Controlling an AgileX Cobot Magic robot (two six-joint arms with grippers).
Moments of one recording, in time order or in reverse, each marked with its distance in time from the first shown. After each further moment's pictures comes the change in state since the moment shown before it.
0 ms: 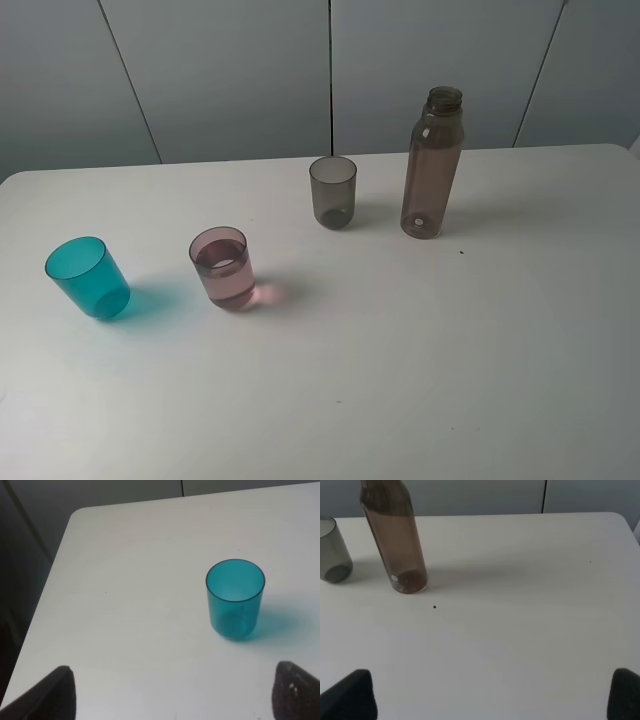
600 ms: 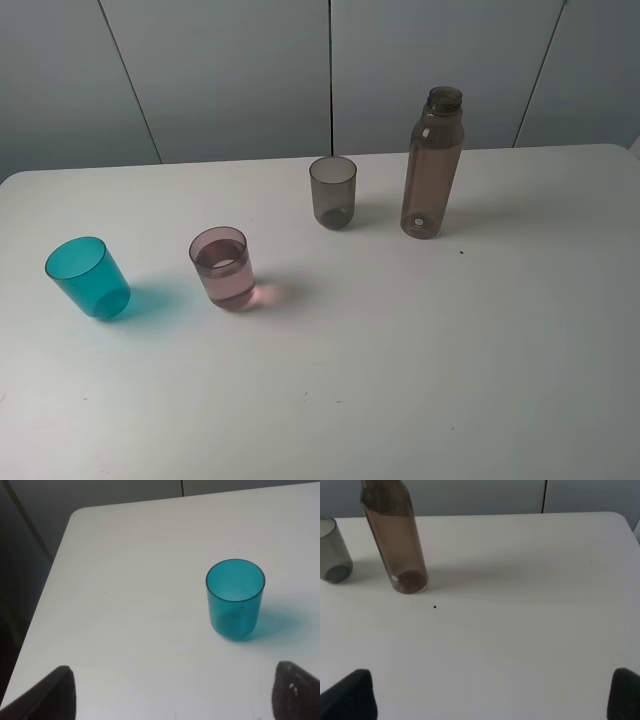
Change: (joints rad) left arm 0.000 0.000 0.000 0.000 0.000 0.000; right arm 0.000 0.000 0.000 0.007 0.000 0.000
